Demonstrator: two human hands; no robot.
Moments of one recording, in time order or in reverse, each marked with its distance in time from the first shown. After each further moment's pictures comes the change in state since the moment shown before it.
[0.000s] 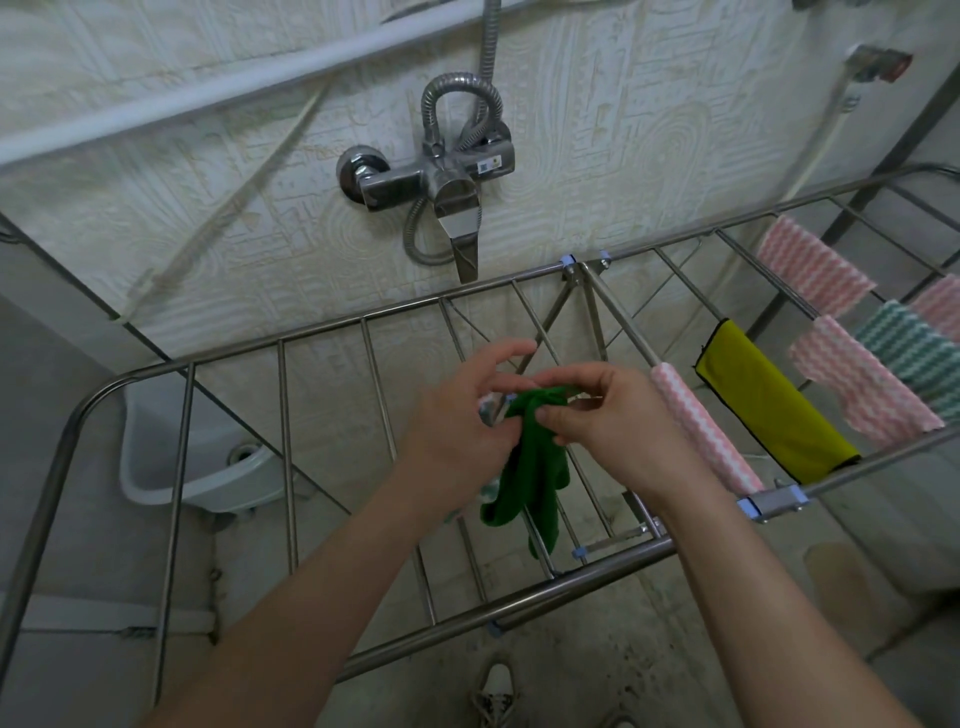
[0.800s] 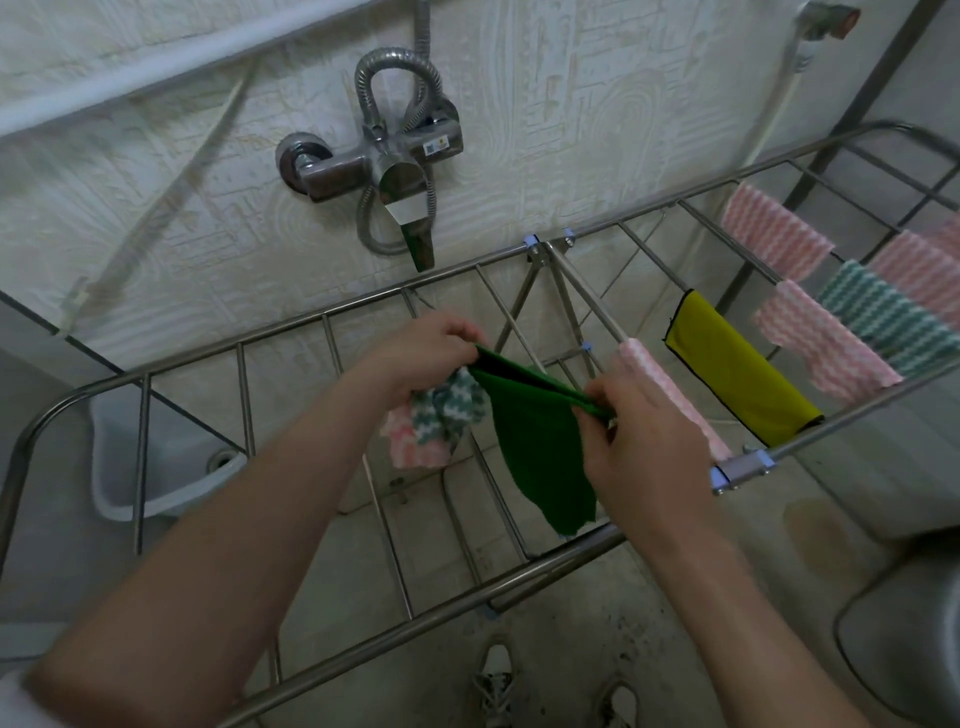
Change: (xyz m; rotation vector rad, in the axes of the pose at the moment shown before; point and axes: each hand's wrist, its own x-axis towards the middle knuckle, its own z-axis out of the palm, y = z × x) left_hand 0.087 -0.022 0.002 0.099 -0.357 -0.479; right_hand -0.036 0.037 -0.015 -0.805 0.547 -0.348
